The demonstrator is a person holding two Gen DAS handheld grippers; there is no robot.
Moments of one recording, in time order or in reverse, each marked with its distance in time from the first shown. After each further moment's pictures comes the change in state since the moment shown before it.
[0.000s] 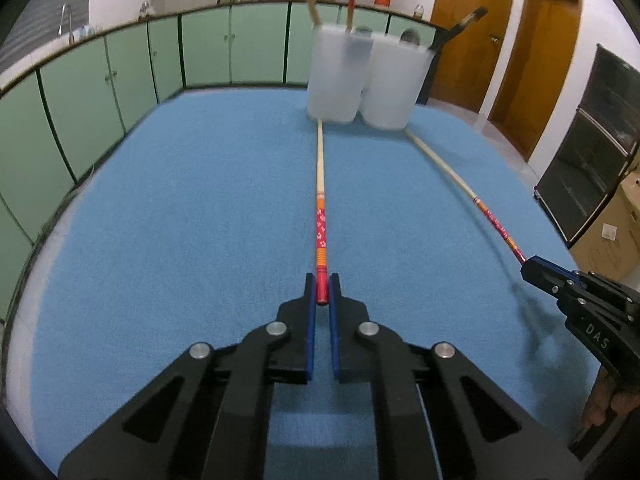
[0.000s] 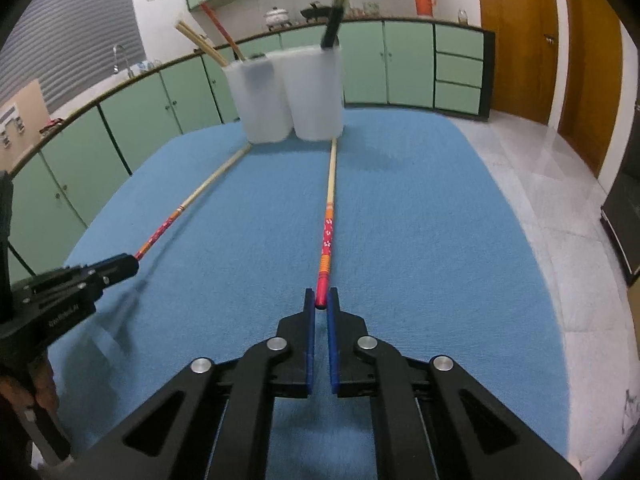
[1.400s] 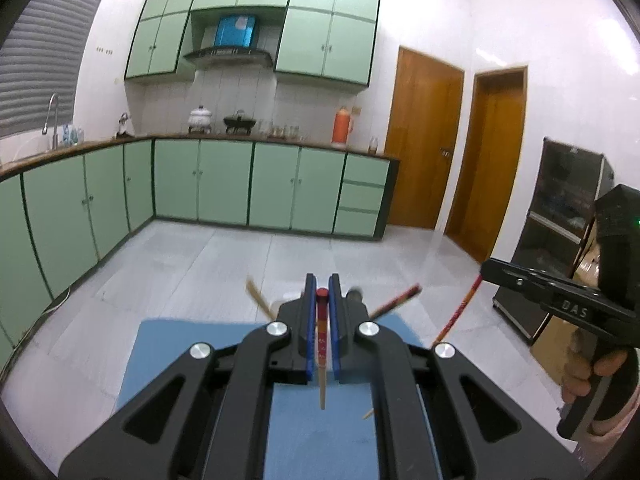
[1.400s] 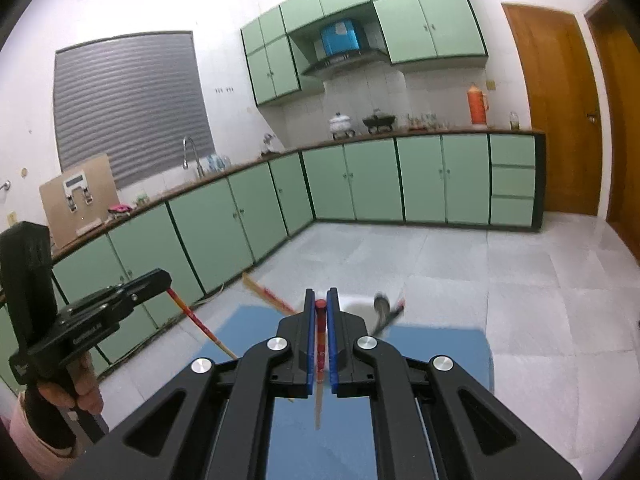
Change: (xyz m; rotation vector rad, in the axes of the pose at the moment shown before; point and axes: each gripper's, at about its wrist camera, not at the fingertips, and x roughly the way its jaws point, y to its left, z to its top) left arm -0.128 -0.012 0.190 0.034 -0.467 -0.158; right arm -0.107 -0.012 0.215 -0.087 -0.356 0.231
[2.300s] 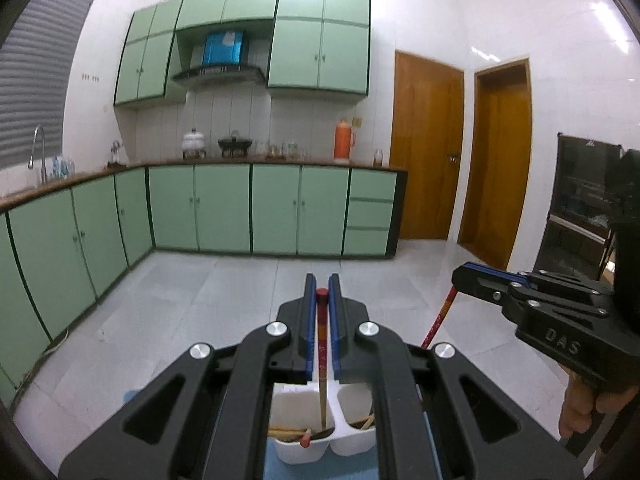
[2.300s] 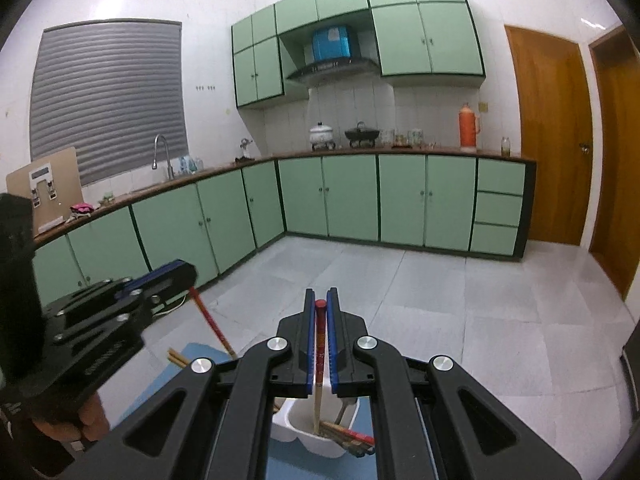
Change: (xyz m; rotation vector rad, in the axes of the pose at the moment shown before) left arm 0.135 -0.013 0.045 0.068 -0.025 0.040; right arm 0.118 -0.019 0.051 -0.058 -0.012 -0.104
